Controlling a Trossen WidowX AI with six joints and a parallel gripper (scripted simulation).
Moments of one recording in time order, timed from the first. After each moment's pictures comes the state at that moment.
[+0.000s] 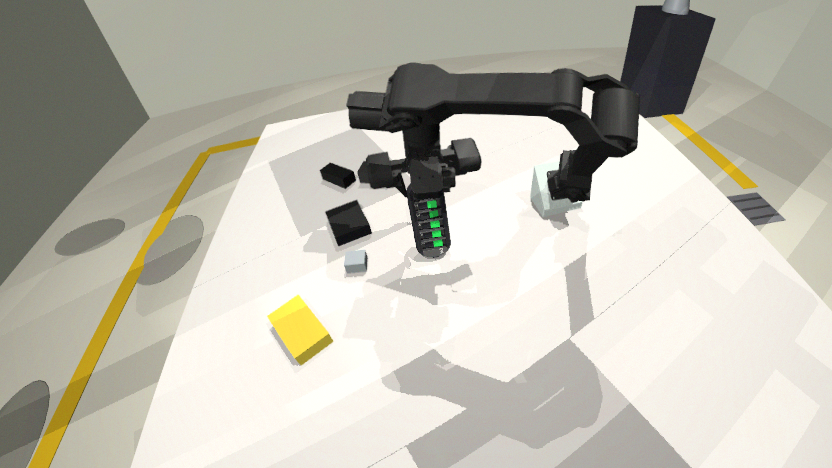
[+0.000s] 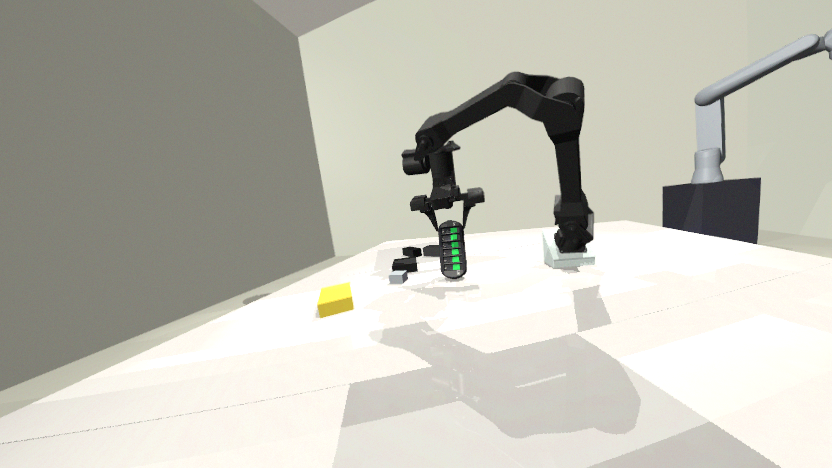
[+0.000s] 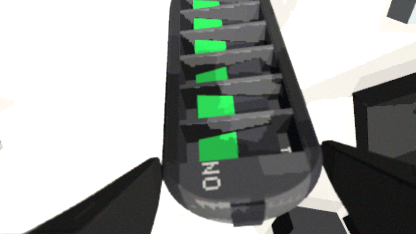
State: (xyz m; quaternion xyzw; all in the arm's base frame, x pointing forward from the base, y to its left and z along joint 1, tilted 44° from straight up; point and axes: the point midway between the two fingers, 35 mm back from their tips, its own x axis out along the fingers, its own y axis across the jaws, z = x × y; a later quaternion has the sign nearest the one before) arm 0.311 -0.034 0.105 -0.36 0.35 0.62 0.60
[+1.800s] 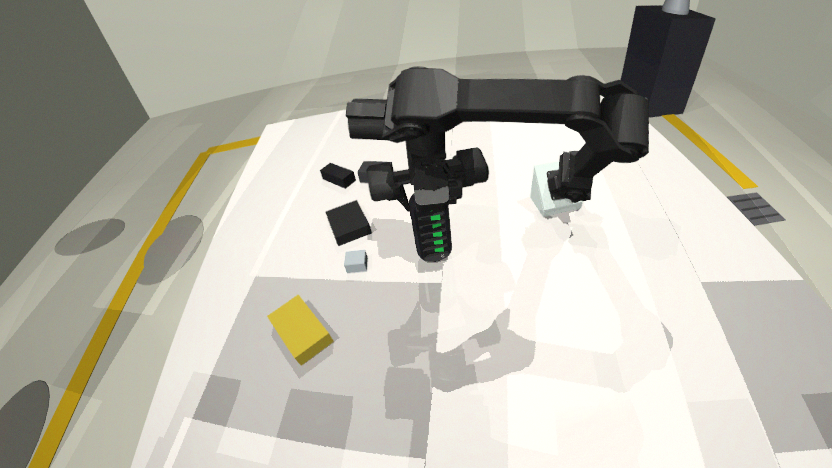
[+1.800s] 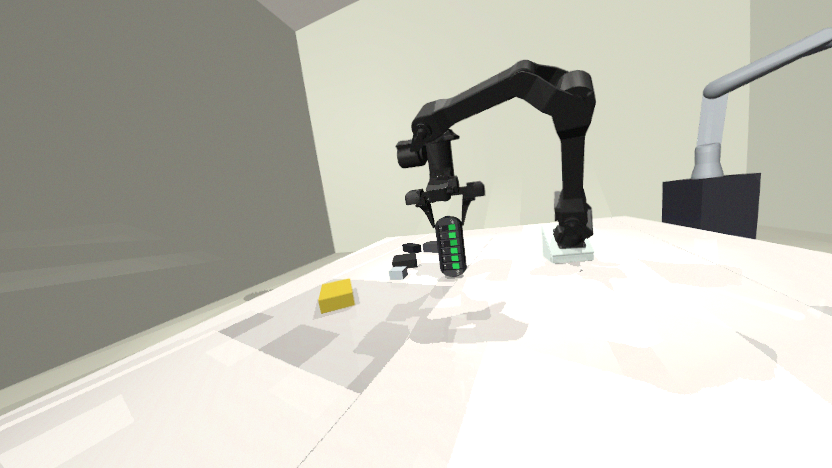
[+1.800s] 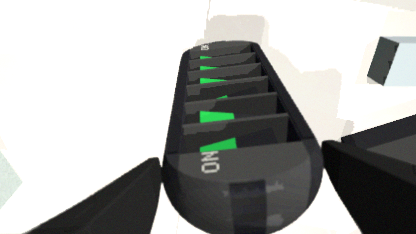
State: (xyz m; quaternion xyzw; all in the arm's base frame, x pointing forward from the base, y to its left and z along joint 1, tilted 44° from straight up) arm 0.311 -0.005 0.137 -0.34 0.33 0.63 0.62
